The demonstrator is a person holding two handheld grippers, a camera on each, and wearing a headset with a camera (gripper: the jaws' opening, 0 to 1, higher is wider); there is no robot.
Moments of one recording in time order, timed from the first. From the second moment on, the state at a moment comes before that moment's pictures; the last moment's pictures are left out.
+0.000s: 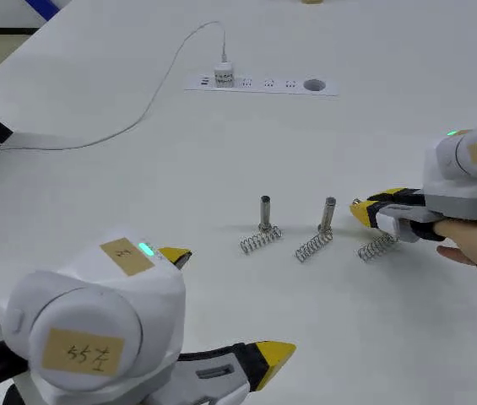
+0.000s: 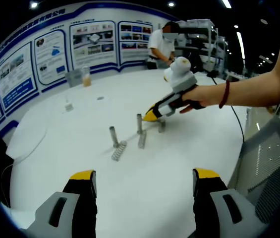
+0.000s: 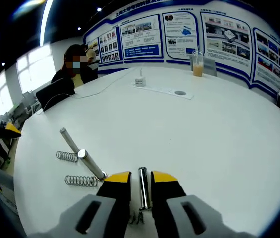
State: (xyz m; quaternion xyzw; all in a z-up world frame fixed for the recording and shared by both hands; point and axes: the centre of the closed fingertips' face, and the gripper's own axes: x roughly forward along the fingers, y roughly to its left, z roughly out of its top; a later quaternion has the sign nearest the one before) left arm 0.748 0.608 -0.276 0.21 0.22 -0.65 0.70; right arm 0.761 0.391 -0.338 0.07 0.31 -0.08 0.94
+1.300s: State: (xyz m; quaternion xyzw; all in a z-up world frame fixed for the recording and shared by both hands) left arm 0.752 0.613 -0.270 0.21 0.22 -0.65 0.70; right arm 0.756 0.389 -0.313 0.07 0.32 -0.10 0.94
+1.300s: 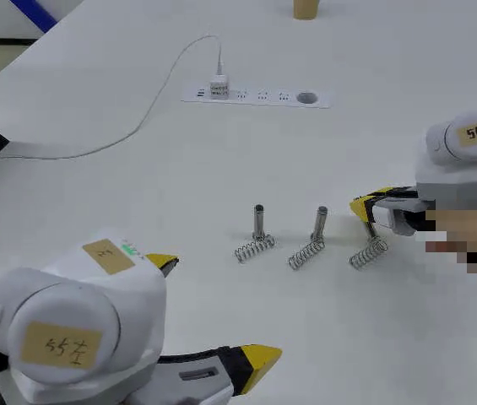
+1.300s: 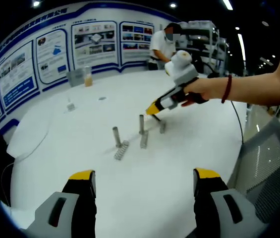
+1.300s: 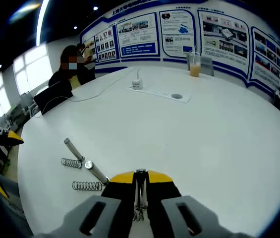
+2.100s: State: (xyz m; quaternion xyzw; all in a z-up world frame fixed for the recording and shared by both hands) left arm 0.749 0.618 -0.263 0.21 0.20 -0.65 0.70; right arm 0.733 0.407 -0.301 0.01 0.35 -0.09 0.93
